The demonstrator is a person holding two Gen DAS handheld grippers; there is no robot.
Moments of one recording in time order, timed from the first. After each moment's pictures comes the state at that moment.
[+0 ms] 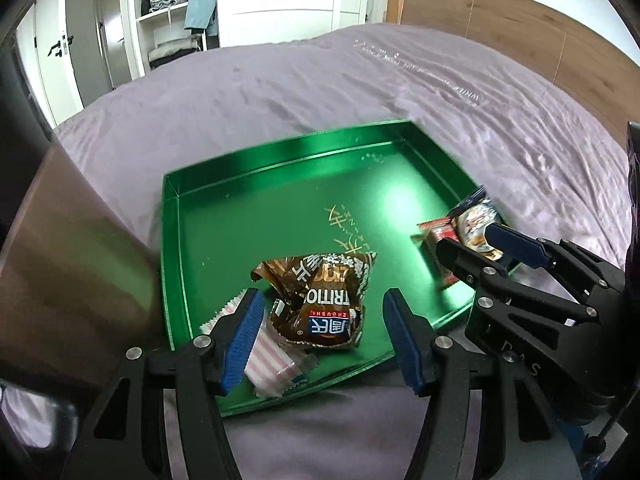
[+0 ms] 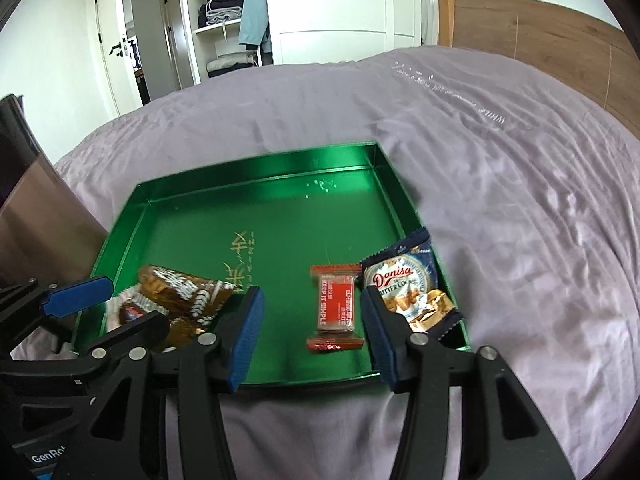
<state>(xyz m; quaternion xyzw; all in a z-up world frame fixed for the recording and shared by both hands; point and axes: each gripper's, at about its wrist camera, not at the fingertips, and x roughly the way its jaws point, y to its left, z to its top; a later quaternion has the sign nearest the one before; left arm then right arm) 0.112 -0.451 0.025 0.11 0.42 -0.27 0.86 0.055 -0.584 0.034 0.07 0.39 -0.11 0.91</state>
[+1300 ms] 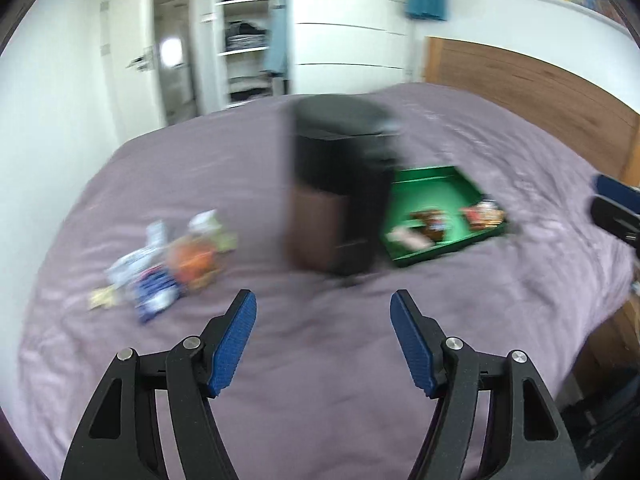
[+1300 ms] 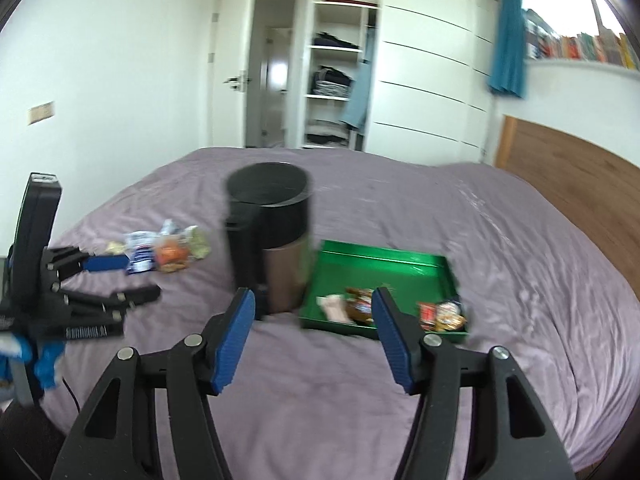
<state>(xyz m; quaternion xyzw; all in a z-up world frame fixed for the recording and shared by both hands) -0.016 -0.155 0.131 0.08 0.35 -0.20 0.91 -0.128 -0.354 0.216 -0.05 0.28 0.01 0.96</state>
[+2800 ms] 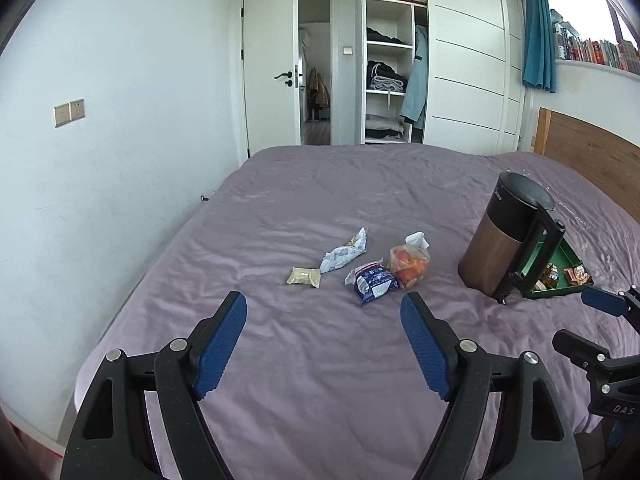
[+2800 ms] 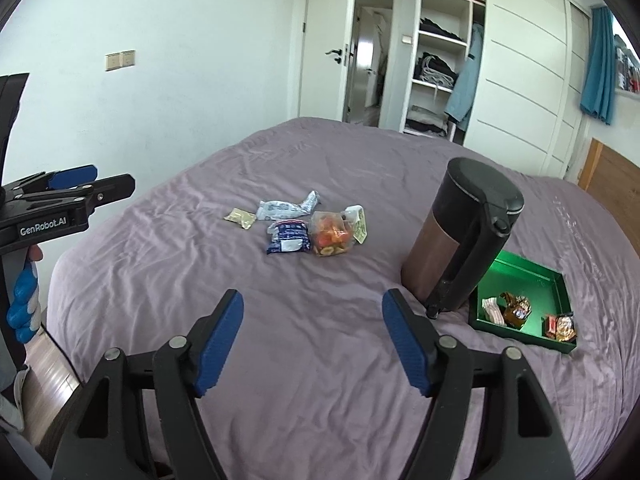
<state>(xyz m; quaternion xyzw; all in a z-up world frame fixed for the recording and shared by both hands) -0.069 0.071 0.161 0.01 0.28 -0.03 0.96 -0.106 -0.143 0.180 -0.07 0.34 0.12 0.93</state>
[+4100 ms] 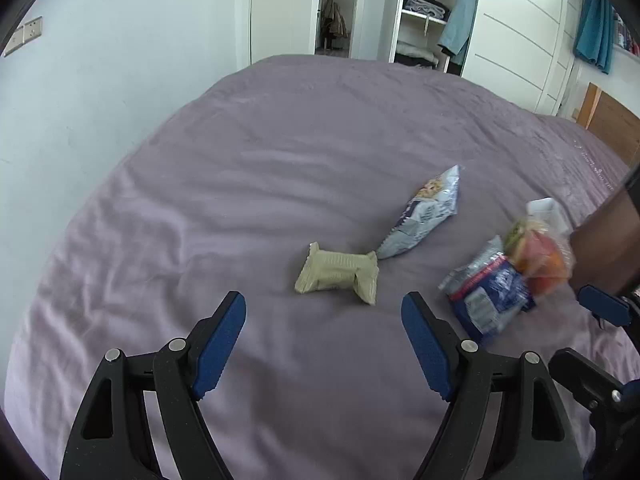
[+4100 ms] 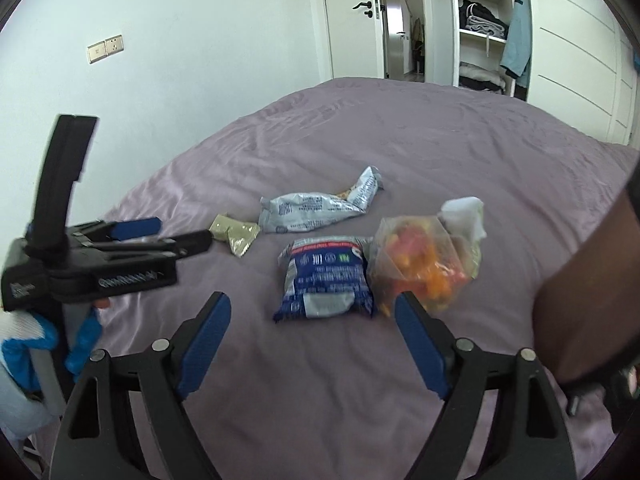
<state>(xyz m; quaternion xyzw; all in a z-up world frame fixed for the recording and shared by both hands) 0.174 0.109 -0.004 -0.02 0.41 -0.03 0.91 0.112 -0.074 0.046 -0.02 0.38 0.21 0.90</state>
